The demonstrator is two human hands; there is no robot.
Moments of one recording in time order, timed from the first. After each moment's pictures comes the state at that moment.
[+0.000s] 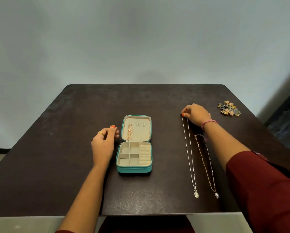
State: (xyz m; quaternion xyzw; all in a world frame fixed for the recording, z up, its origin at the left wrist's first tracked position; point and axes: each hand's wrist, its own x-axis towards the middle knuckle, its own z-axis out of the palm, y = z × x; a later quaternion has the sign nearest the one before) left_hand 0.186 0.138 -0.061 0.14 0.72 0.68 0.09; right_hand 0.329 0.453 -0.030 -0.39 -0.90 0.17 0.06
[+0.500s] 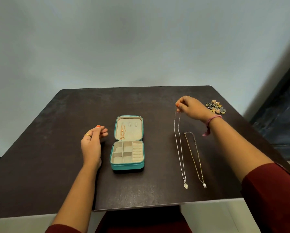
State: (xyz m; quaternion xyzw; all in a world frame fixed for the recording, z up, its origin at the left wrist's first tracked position) left_hand 0.183 0.132 -0.053 0.08 0.62 0.77 0.13; right_hand 0.363 0.413 0.025 -0.30 -0.89 0.30 0.18
